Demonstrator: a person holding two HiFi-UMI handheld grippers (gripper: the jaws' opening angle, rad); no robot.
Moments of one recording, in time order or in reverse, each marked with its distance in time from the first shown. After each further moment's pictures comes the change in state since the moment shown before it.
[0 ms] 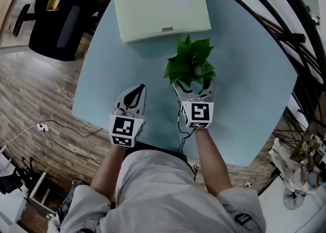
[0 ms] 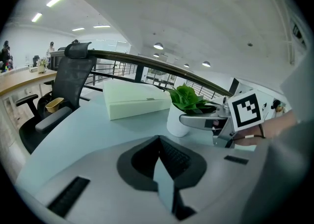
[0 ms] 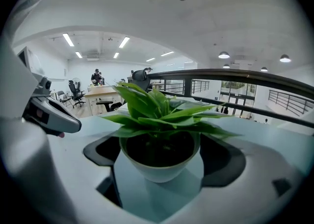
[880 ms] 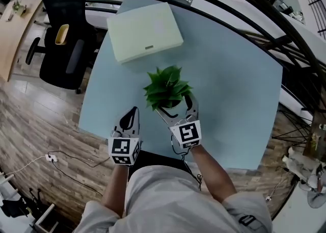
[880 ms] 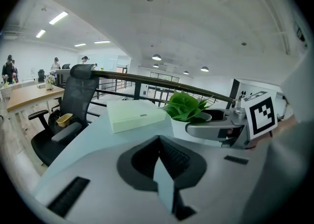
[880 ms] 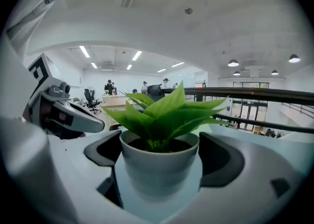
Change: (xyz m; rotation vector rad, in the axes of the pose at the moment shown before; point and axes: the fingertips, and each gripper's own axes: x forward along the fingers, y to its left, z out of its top) left arm -0.081 -0.040 0.018 0.056 -0.118 0.064; right arm -0.093 0.064 0.044 -0.031 -0.131 0.153
